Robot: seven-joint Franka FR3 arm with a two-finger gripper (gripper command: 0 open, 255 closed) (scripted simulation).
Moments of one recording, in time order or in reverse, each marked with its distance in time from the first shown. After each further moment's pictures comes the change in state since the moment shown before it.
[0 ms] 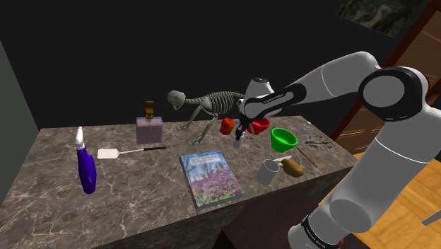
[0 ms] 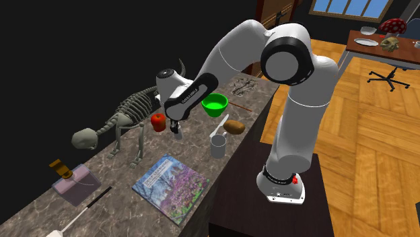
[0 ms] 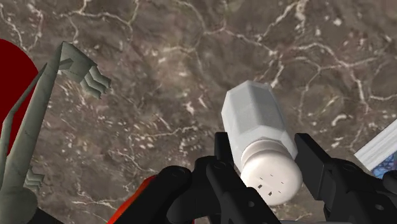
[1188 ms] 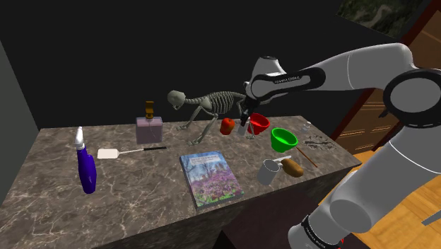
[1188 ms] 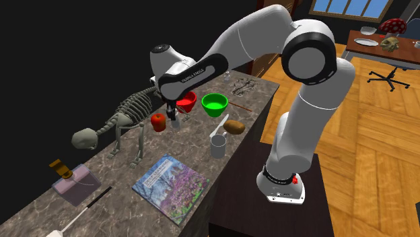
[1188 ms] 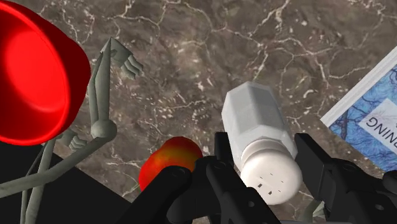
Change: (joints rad) arm 0.005 -0.143 0.004 0.099 0.002 -0.242 -0.013
